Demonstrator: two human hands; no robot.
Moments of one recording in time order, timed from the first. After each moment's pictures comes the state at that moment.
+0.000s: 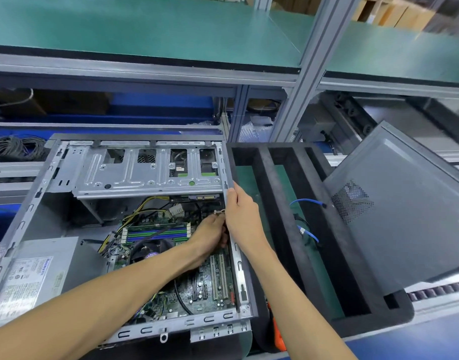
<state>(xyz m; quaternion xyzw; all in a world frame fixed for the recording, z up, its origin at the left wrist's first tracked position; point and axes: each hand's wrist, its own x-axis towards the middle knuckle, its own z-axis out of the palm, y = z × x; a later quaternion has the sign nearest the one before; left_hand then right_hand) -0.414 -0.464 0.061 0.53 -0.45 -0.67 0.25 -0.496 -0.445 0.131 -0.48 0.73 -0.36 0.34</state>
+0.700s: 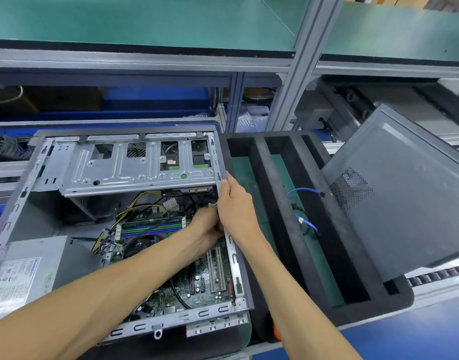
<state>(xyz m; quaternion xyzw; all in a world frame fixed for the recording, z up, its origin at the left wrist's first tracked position) -0.432 -0.470 0.075 0.53 -0.20 -0.76 0.33 -0.496 -0.447 0.126 -0.48 0.73 -0.35 0.34</state>
